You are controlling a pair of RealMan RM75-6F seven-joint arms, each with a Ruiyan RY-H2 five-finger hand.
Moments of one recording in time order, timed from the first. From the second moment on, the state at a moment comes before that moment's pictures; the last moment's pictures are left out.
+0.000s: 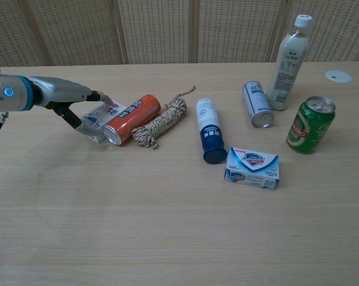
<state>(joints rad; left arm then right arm) -0.92 -1.53 -0.08 -1.07 1.13 0.50 0.18 0.14 -1.07 0.19 -1.49 -1.30 1.40 0.16</state>
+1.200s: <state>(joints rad) -0.85 -1.40 0.02 -1.23 1.07 0.56 0.28 0.14 -1.07 0.19 -1.50 -1.31 1.40 0.16</state>
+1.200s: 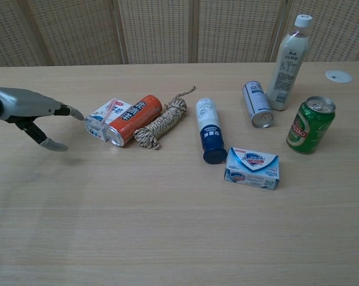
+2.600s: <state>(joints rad) -0.93 -1.52 -0.03 -1.24 1.13 0.53 0.24 0.11 -1.07 0.19 -1.47 -1.31 1.41 0.21</state>
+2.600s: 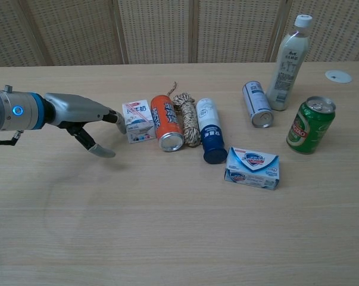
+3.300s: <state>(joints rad) -0.90 -1.52 -0.06 -1.18 1.16 0.61 0.18 0.12 -1.09 0.19 -1.47 -1.32 1.40 0.21</state>
